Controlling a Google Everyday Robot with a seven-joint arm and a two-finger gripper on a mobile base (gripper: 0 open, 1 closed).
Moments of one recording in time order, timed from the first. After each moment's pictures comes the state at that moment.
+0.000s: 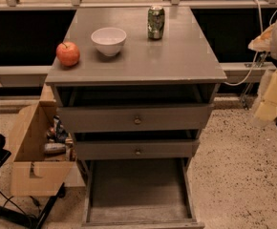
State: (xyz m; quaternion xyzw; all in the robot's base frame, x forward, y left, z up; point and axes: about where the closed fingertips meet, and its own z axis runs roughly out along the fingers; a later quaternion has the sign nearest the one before) arm 0.438 -0.215 0.981 -0.60 0.78 -0.04 0.17
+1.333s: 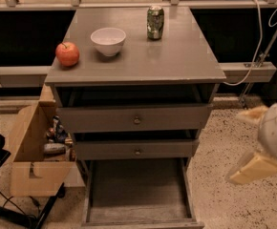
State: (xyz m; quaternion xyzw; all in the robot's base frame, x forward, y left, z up) arm 0.382 -0.208 0.871 -0.57 0.79 -0.01 0.24
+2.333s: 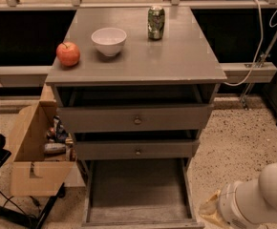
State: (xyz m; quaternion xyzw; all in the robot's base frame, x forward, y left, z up) arm 0.328 -0.187 0.633 -0.52 0.83 0.11 0.18
